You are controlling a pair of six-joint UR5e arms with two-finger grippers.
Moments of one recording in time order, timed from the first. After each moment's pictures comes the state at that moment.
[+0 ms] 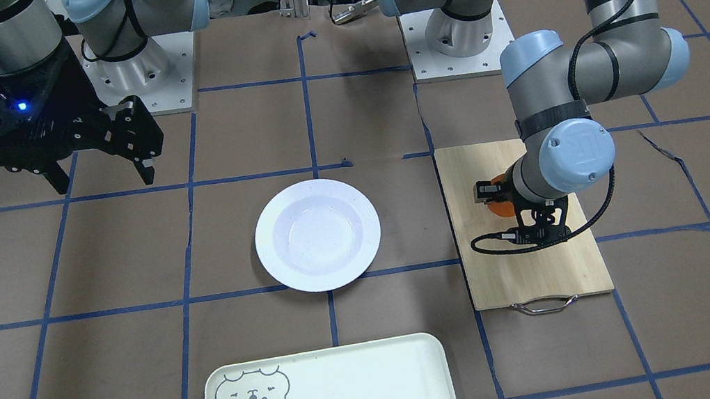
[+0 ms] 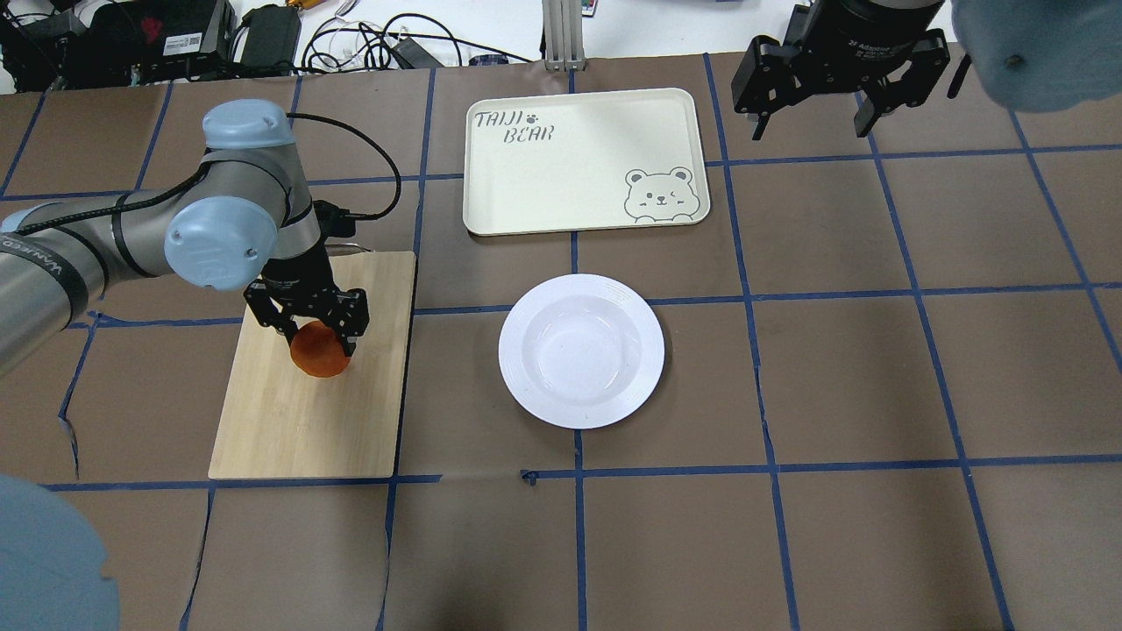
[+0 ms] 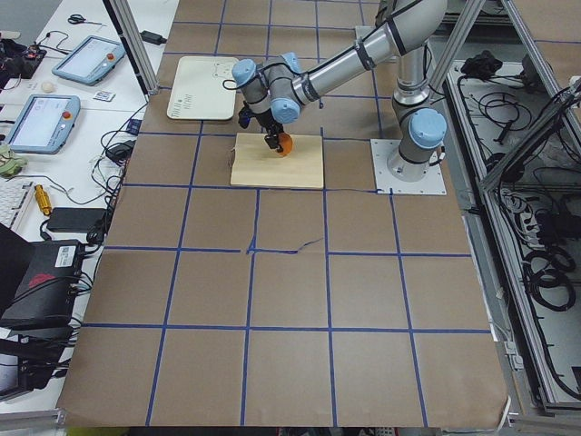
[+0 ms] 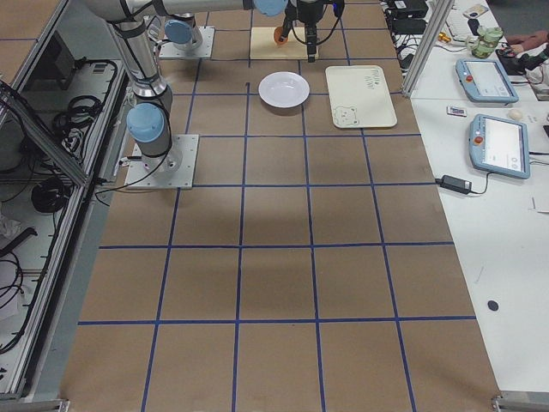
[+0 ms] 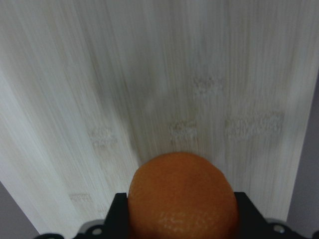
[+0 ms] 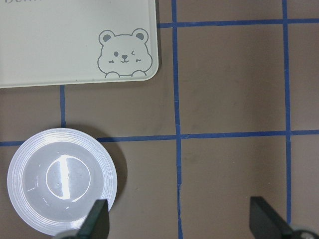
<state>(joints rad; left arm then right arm) -1.47 -1.91 -1.81 -1.34 1.69 0.17 1.61 -1.51 1.46 -1.65 -1.58 0.07</state>
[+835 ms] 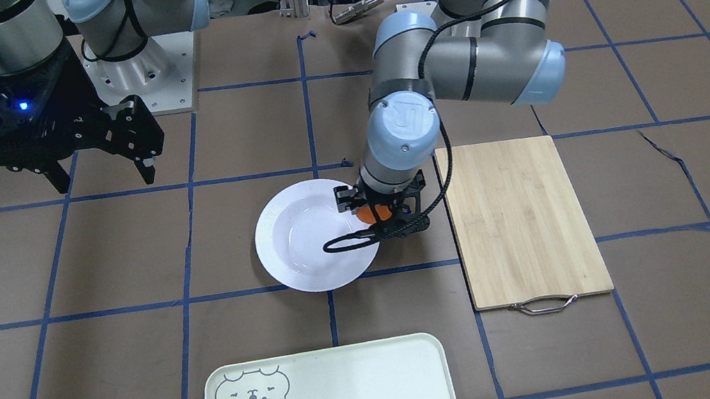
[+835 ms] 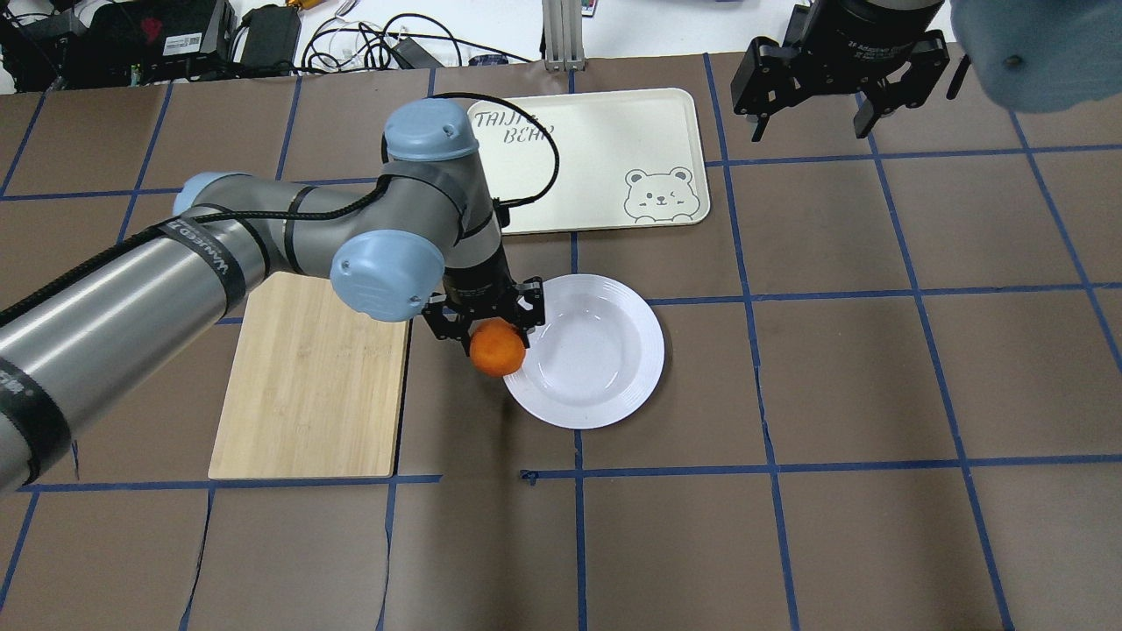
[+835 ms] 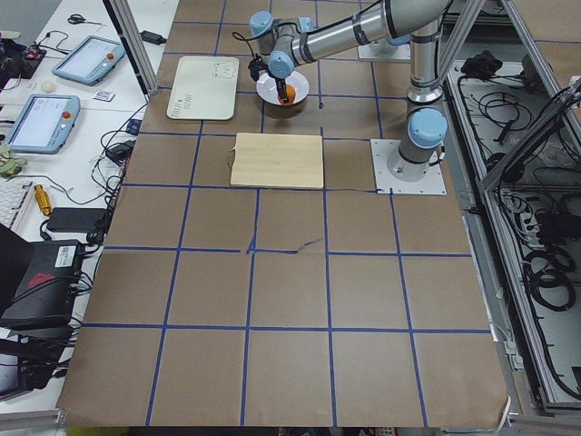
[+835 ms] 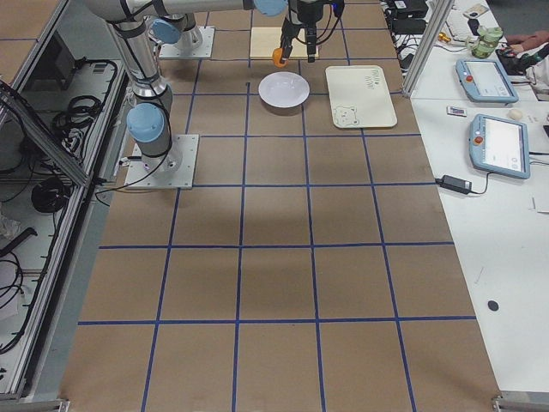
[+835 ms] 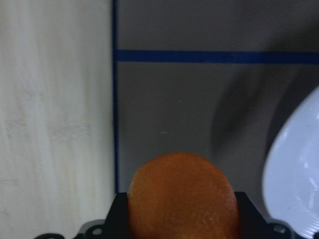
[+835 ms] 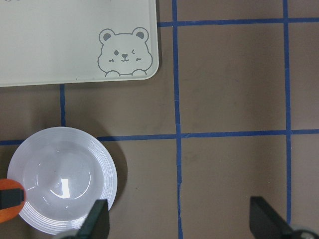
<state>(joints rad) -1.86 -1.93 -1.77 -1.21 1.45 -0.40 1.62 -1.51 1.46 -1.65 -1.58 0.07</state>
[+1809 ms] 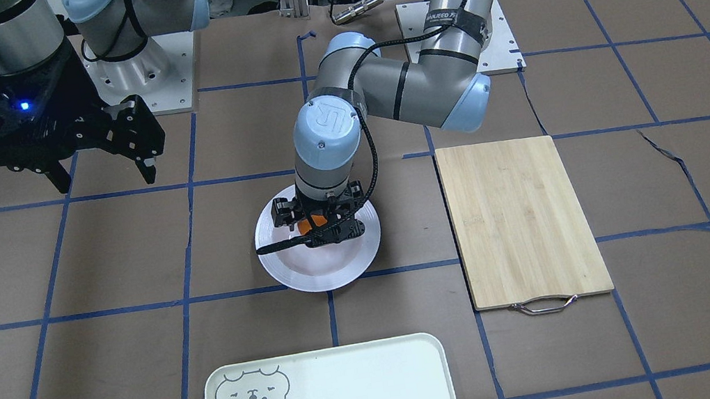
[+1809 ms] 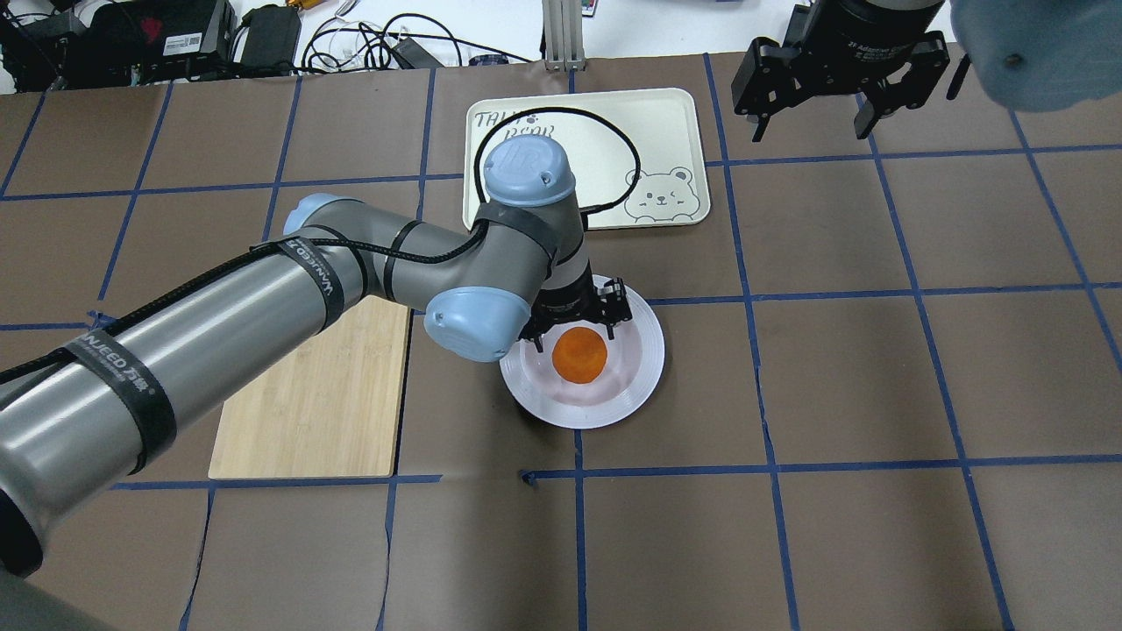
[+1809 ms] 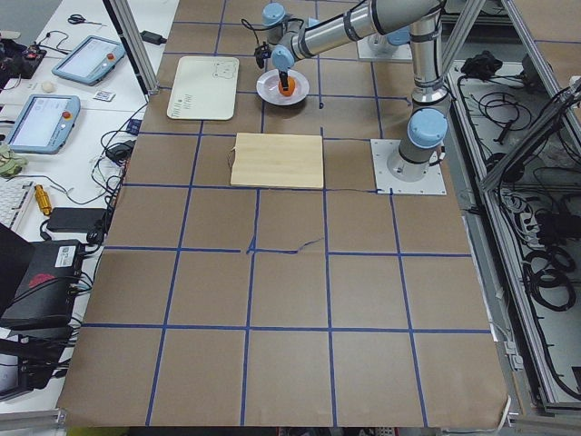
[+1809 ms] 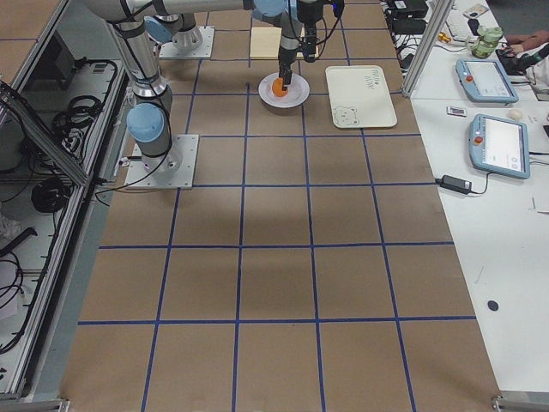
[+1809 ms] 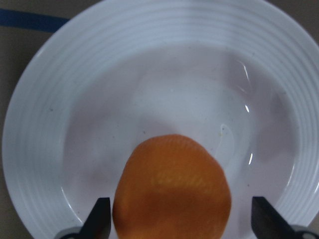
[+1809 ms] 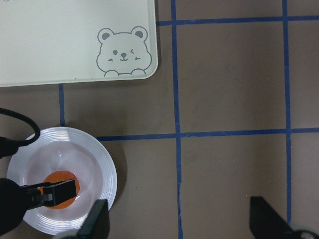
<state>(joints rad) -1.94 -1.98 -1.74 -1.05 1.45 -0.47 1.61 -1.51 1.46 -1.65 -1.58 0.07</state>
